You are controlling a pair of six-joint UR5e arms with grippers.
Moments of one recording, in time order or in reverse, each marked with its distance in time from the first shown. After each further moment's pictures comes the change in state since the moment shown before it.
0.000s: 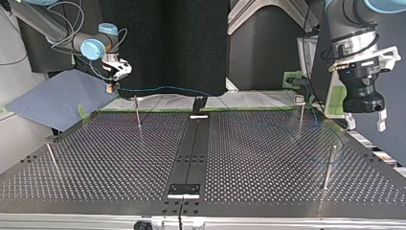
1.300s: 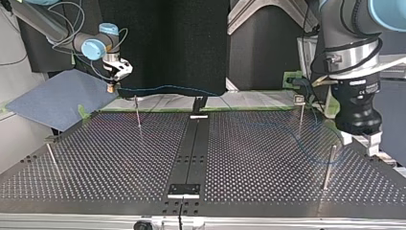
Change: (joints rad) left arm -0.209 -0.131 0.346 -0.346 -0.235 0.346; right arm 0.006 0.000 0.000 0.006 0.000 -0.001
